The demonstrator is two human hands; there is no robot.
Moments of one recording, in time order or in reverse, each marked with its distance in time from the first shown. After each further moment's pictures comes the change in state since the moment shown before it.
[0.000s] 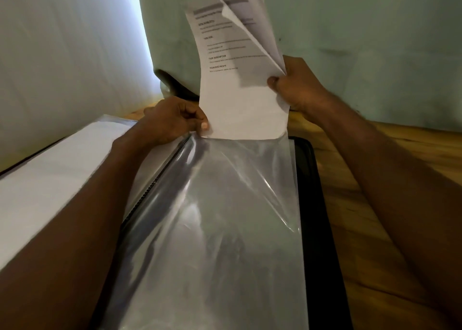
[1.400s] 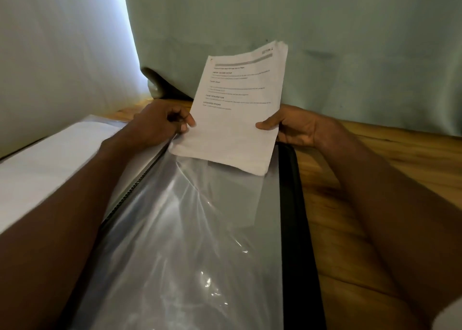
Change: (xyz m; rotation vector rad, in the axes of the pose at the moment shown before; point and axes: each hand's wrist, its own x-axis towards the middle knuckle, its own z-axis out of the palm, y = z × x) left_hand 0.001 -0.003 0.011 0.007 0.020 -0.067; right_hand -0.025 0.067 -0.007 0.687 -0.526 0.483
